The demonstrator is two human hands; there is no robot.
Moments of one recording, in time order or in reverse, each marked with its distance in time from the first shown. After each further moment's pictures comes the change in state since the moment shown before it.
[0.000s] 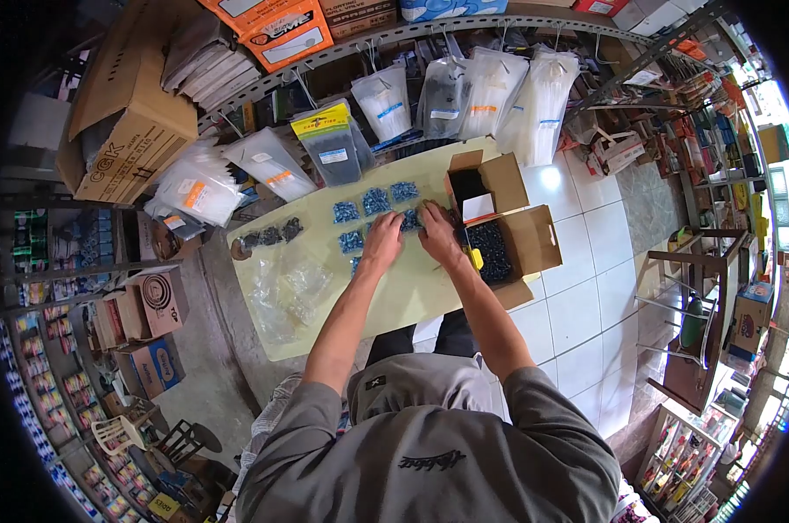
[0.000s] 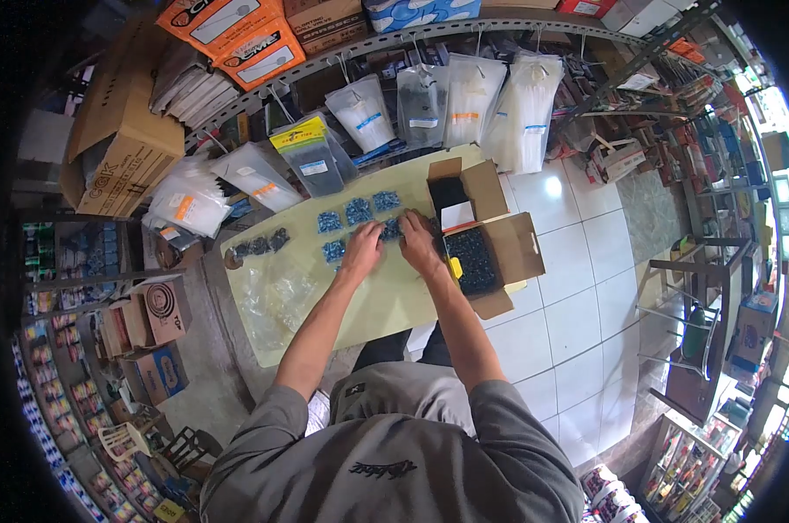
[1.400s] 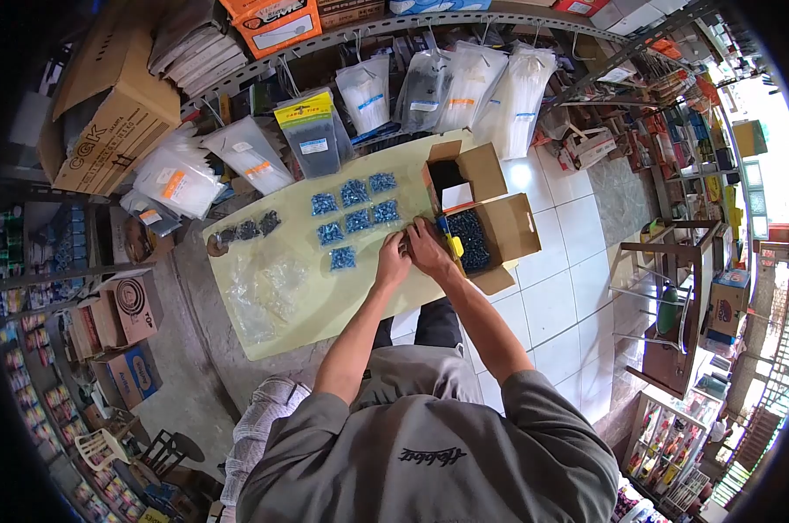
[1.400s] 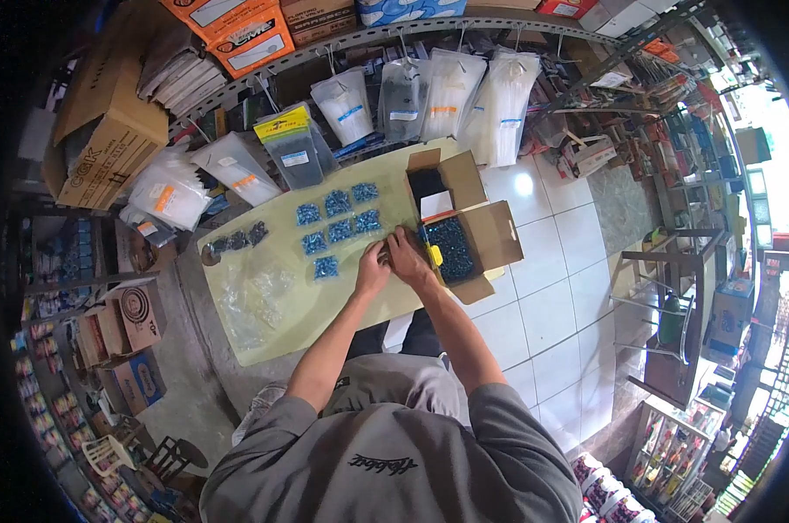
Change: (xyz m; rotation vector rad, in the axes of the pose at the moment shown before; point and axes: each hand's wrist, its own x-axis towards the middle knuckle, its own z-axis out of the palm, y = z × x) left_hand -0.048 0.060 0.059 -0.758 0.075 -0.372; right_hand -0.056 0.008 -0.005 -0.185 -0.339 -0.012
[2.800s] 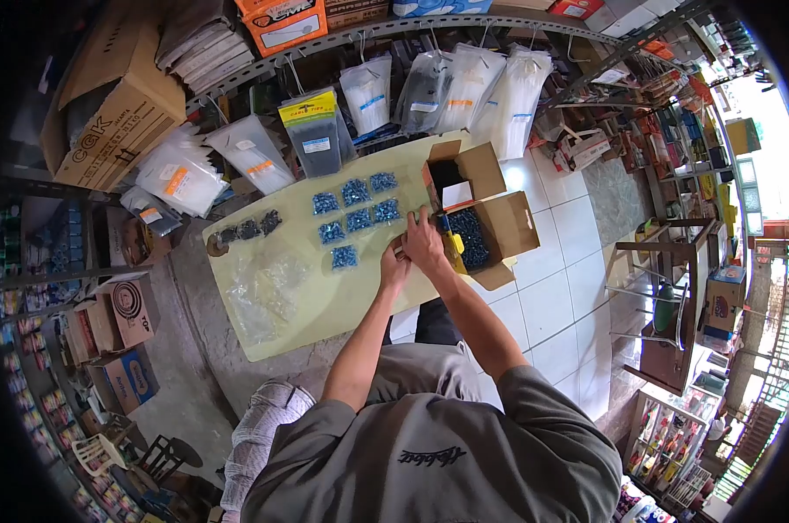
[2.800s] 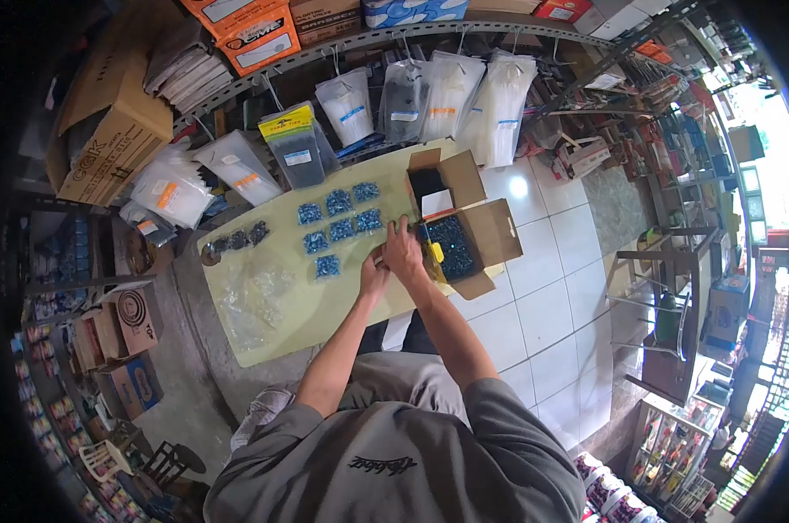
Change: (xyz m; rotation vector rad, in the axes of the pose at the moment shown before) left_hand -0.013 -0.028 0.016 -0.835 0.039 -0.321; right_hand 0.023 -0.041 -0.025 -0.063 -0.033 0.379
